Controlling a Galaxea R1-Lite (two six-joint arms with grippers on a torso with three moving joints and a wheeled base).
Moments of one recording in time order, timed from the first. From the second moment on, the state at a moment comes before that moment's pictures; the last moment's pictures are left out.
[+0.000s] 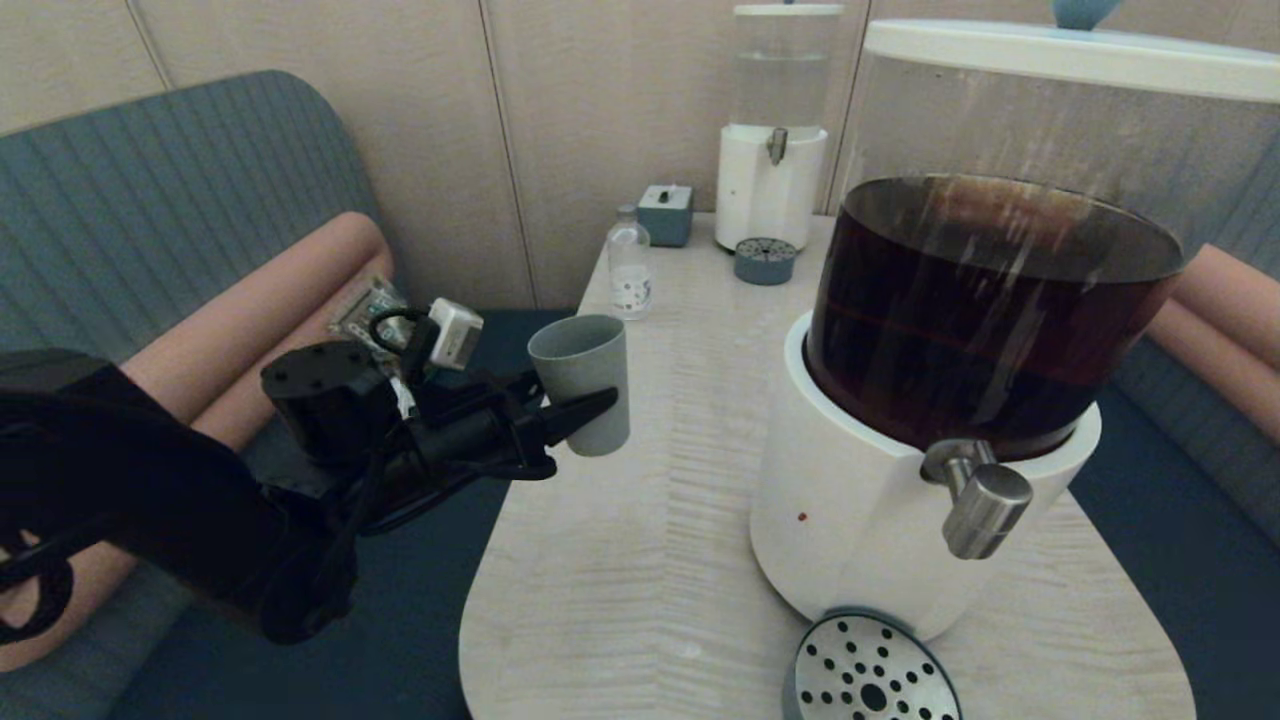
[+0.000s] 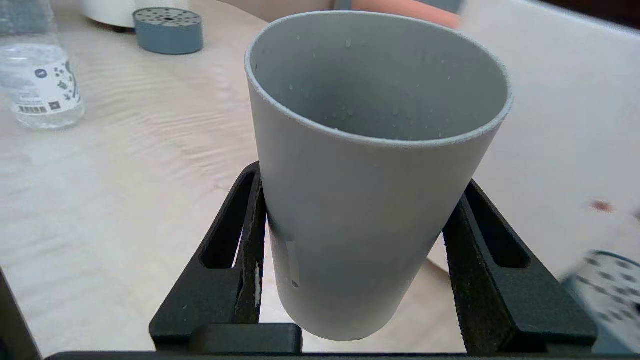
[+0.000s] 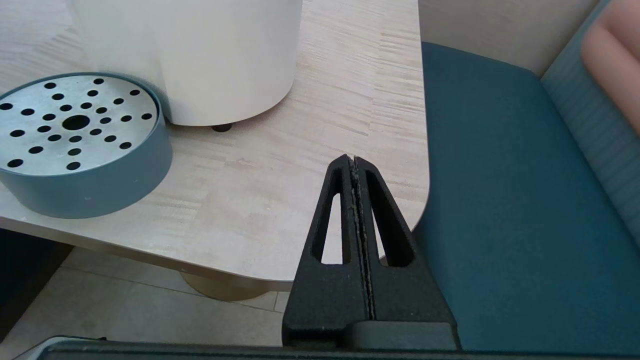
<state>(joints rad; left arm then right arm) -0.29 2.01 -0.73 -1.43 -0.61 -0.15 0.00 0.00 0.00 0.00 0.04 -0.12</state>
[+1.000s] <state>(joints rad) -0.22 2.26 -0.91 -1.45 -0.61 -0.14 0.00 0.00 0.00 0.00 0.04 -0.12</state>
